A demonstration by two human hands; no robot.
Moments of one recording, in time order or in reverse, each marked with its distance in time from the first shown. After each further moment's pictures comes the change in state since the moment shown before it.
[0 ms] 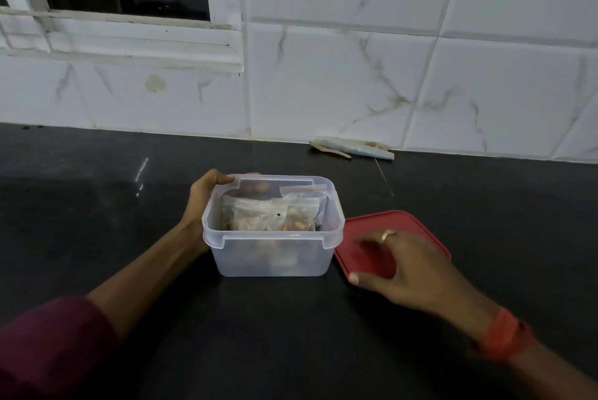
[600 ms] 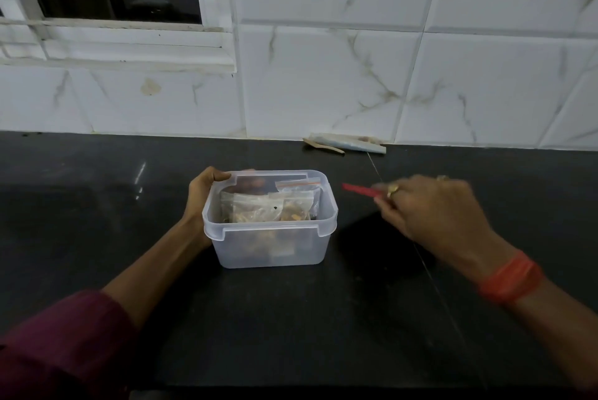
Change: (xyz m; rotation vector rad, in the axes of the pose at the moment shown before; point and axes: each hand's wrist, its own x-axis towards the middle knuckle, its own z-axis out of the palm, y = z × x) left_hand -0.007 0.000 0.010 0.055 0.006 0.075; right_hand 0.007 0.008 -0.045 -0.640 0.597 -0.292
